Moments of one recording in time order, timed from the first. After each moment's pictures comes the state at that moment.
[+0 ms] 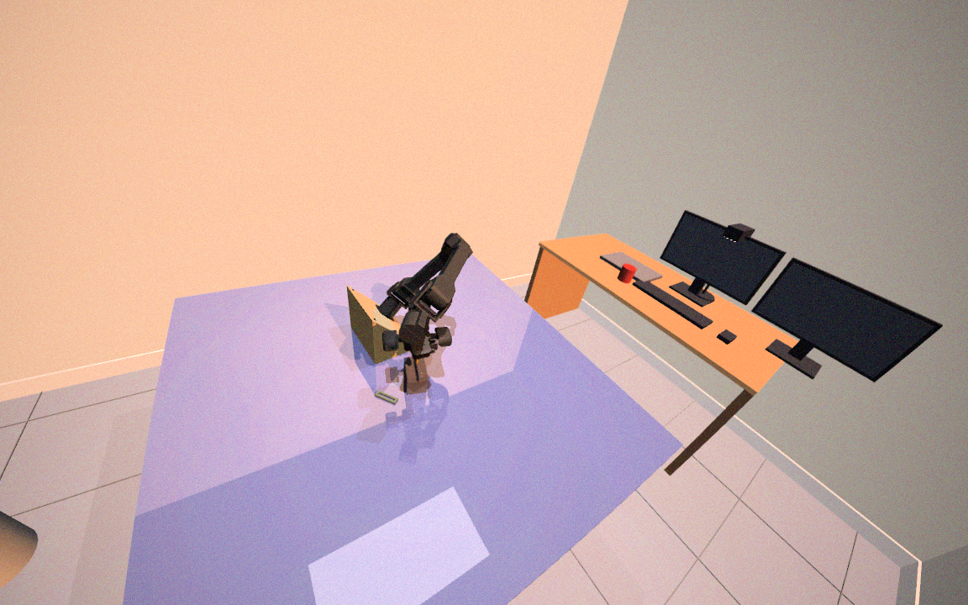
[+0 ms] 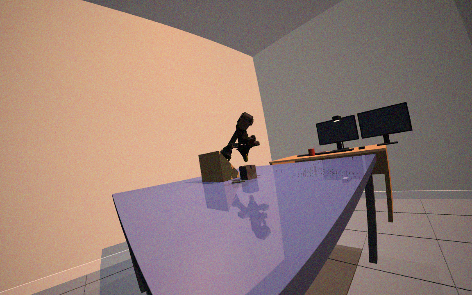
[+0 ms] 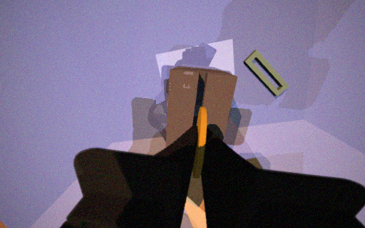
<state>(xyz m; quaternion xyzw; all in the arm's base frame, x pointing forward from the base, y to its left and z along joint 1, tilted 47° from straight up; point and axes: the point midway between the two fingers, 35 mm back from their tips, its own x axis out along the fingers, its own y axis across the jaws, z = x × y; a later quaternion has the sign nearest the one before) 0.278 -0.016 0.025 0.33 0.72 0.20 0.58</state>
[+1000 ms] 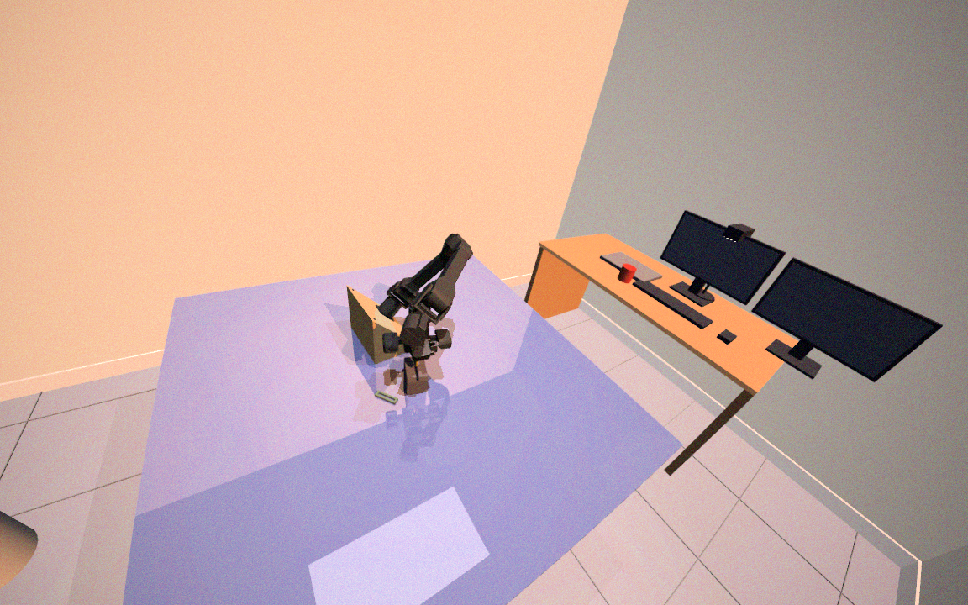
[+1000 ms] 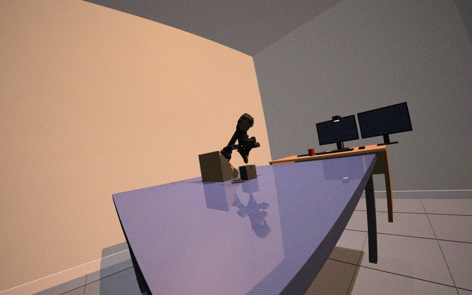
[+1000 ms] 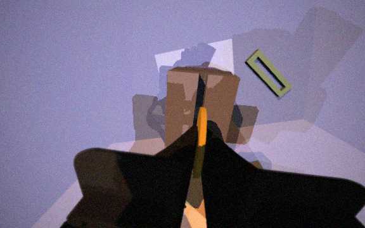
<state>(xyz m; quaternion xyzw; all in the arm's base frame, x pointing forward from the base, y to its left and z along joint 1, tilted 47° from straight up) 0.277 -0.010 0.020 0.33 0.72 0.19 0.58</state>
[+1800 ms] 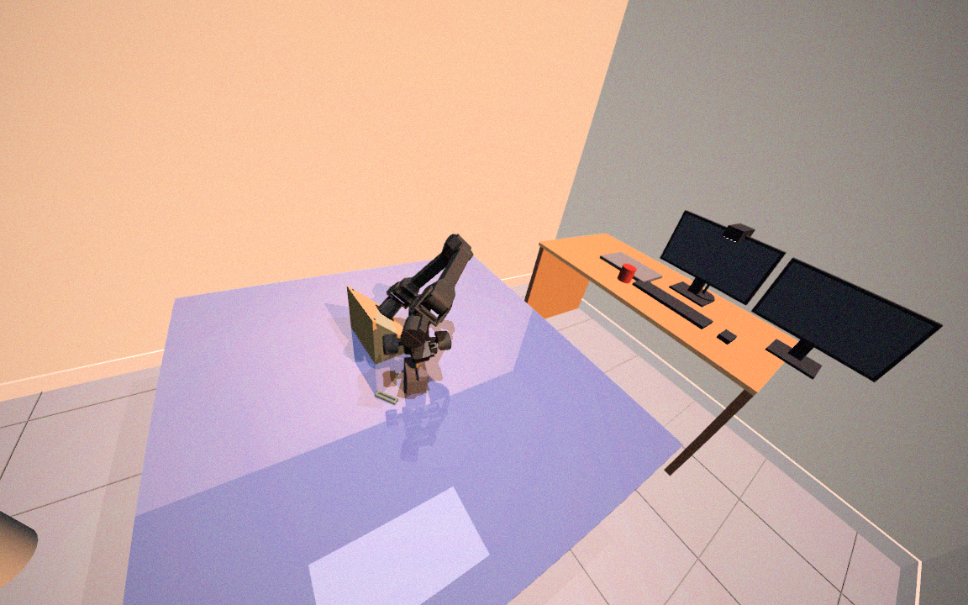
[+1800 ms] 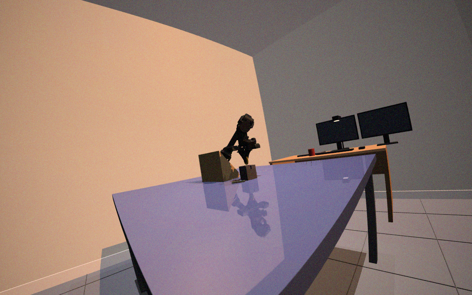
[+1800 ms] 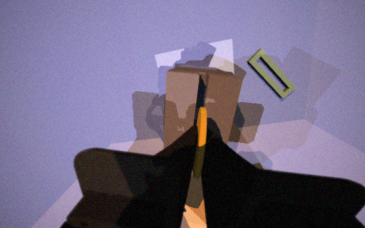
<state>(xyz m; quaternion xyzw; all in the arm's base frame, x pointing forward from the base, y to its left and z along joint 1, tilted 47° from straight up) 0.276 -0.005 0.015 0.33 0.72 0.19 0.58</state>
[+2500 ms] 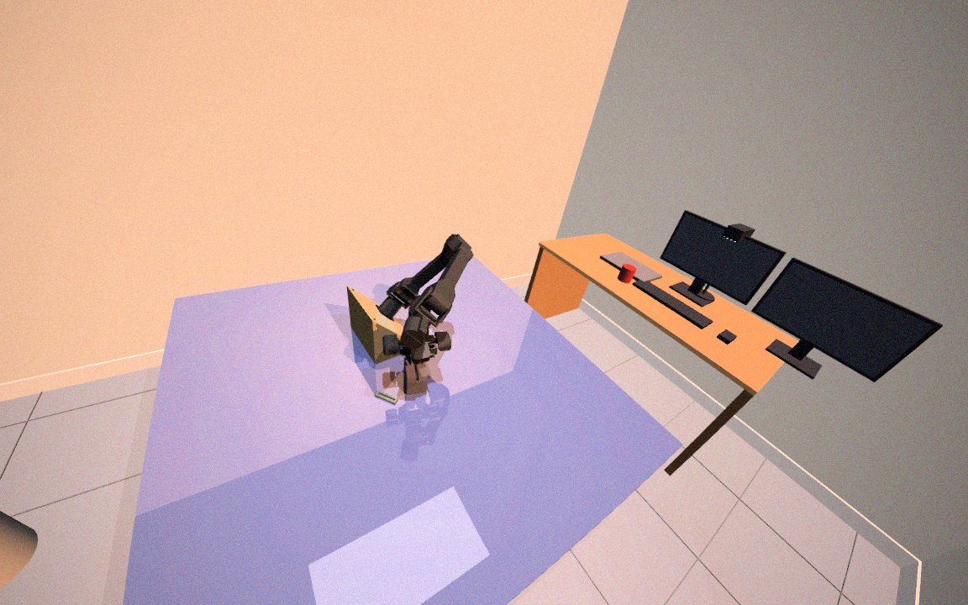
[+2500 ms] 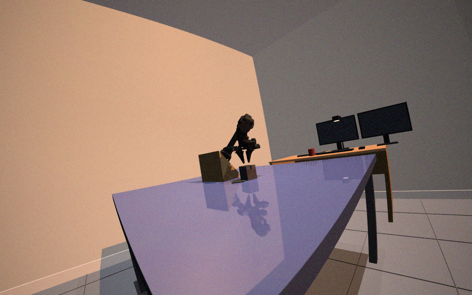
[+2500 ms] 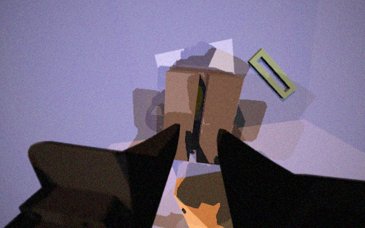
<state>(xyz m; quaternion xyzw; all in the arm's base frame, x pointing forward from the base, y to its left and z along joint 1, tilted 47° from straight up) 0.276 -0.003 0.014 0.33 0.72 0.19 0.58</state>
